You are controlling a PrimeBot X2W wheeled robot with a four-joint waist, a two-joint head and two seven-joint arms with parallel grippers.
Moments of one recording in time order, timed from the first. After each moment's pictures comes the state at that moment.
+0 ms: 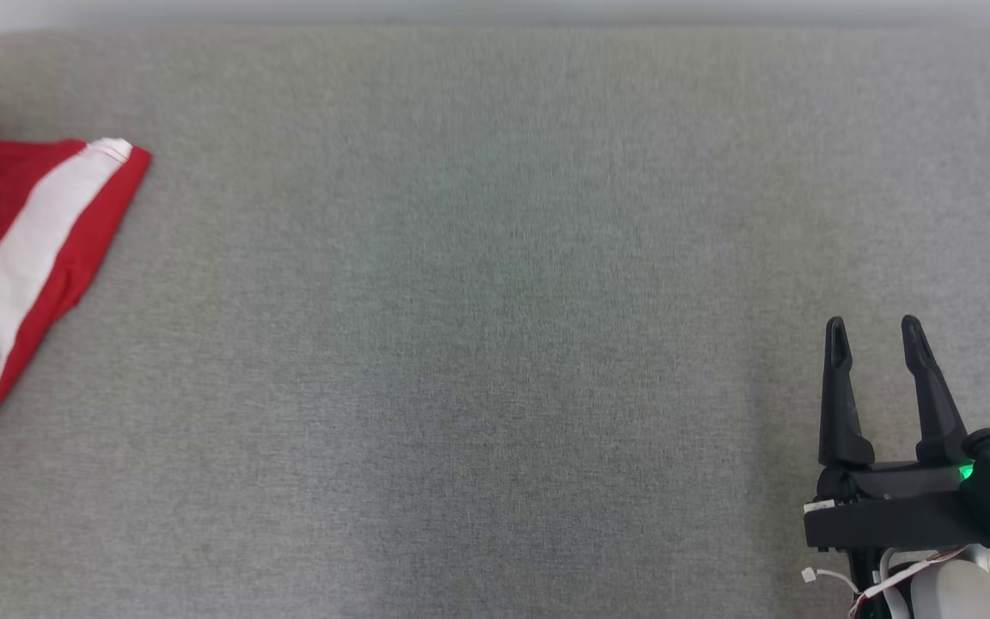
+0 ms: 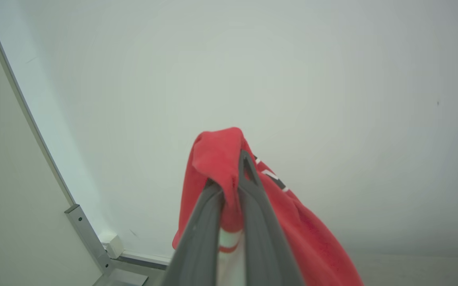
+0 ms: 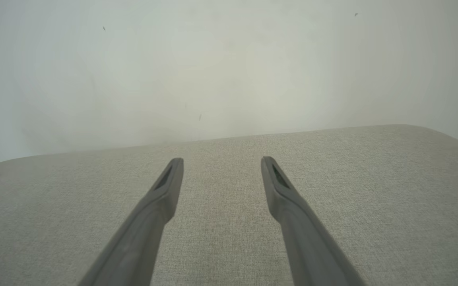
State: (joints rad) left arm -1.04 0.66 -0.10 0.80 -0.50 -0.13 -0.22; right arm -0.16 -0.05 -0.06 0.06 0.15 0.13 -0.26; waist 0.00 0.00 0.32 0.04
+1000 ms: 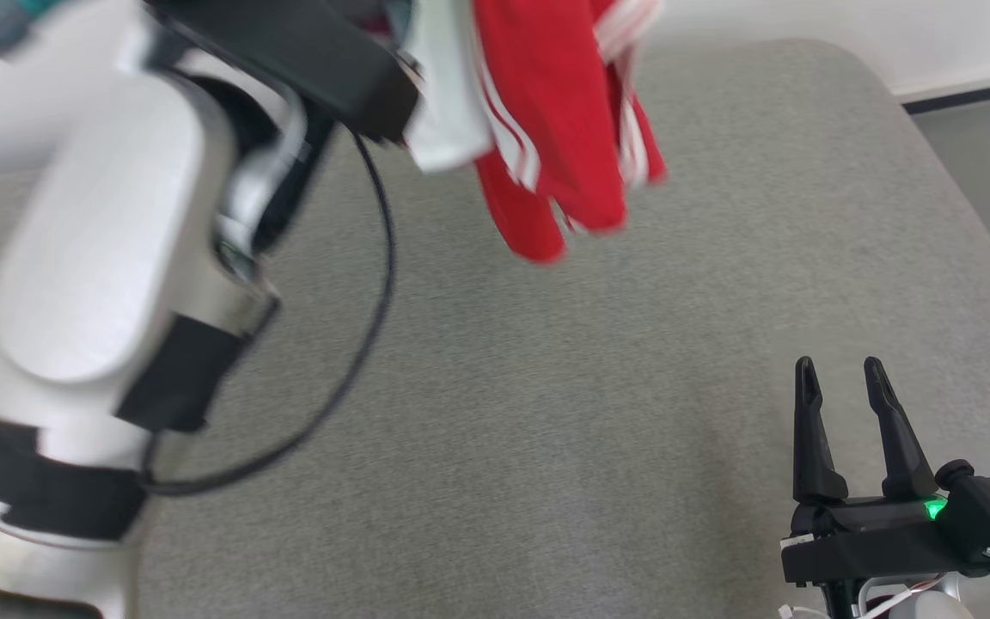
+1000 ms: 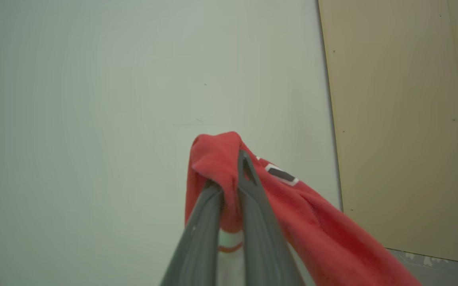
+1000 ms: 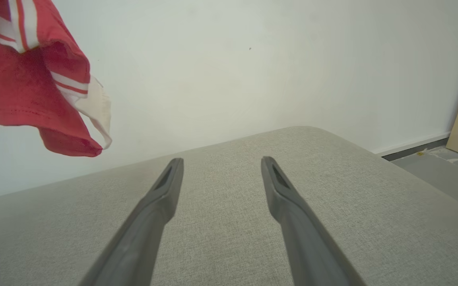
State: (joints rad) left arm -1.19 0.24 -0.50 0.24 -0.53 -0.11 -0.04; right arm -0.11 -0.05 -0.01 0.09 0.25 0.13 -0.26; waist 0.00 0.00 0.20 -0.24
